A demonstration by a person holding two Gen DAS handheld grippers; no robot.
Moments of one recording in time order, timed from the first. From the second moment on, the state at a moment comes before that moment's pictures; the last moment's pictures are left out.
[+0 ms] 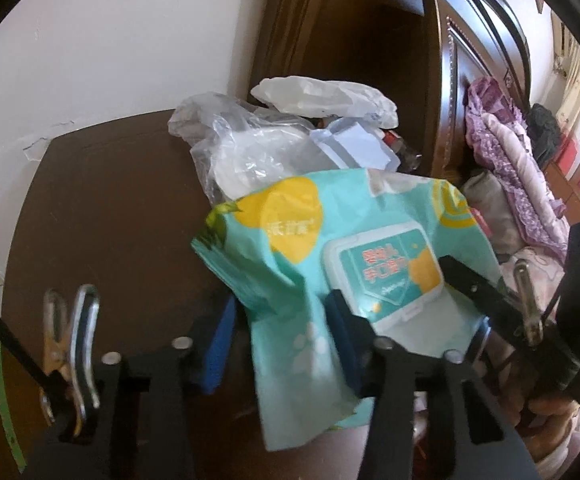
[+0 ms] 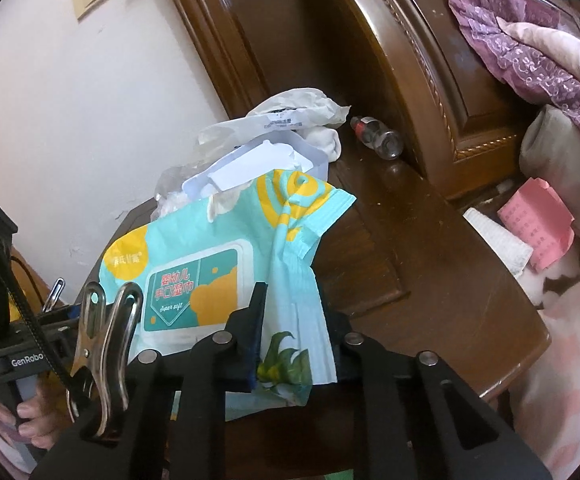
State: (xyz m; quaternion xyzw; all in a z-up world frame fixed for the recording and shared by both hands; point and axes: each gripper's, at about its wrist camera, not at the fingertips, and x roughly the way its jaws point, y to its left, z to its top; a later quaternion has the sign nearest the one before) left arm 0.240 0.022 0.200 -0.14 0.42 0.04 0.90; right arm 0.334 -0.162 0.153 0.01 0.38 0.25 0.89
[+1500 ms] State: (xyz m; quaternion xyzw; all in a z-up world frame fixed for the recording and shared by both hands) left arm 0.040 0.023 0.219 -0.15 0.35 0.01 0.92; right arm 0.127 -0.145 0.169 0.04 0.30 0.27 0.92
